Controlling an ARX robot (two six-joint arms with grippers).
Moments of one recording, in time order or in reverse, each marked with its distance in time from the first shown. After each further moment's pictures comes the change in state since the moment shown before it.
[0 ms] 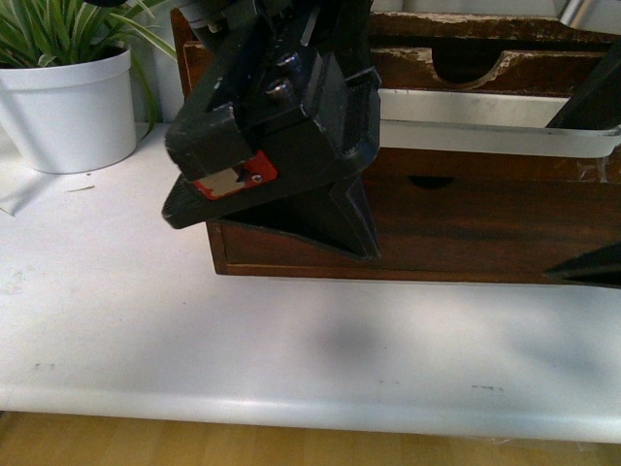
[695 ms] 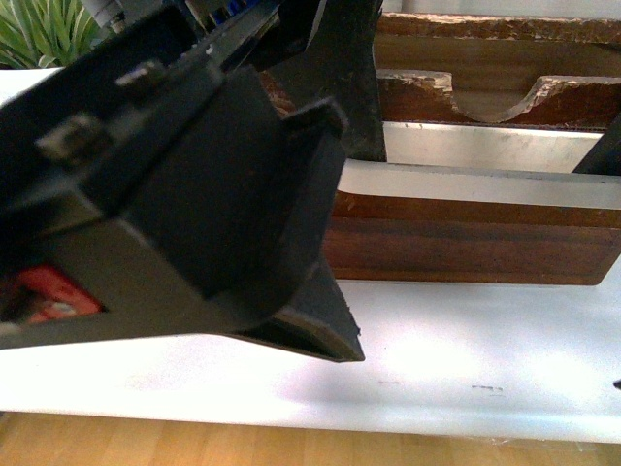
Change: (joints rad) left arm -0.037 -0.119 -0.106 -0.038 0.014 0.032; right arm 0.014 -0.090 -0.044 -0.125 -0.071 -0.060
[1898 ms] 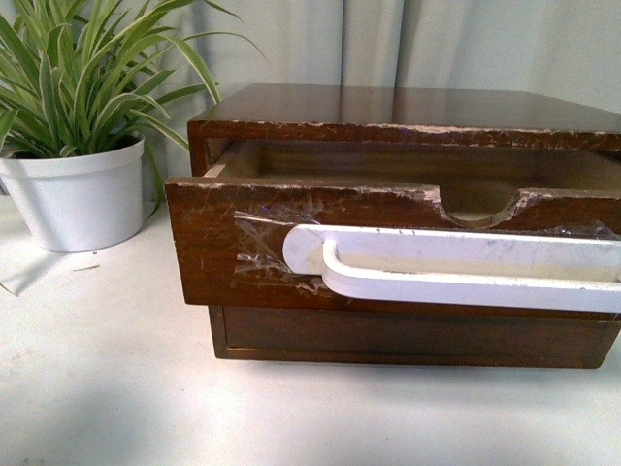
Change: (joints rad) left arm 0.275 -1.083 -1.087 1.000 -0.839 -1.036; right arm -0.480 -0.957 -0.757 0.787 0.112 1.086
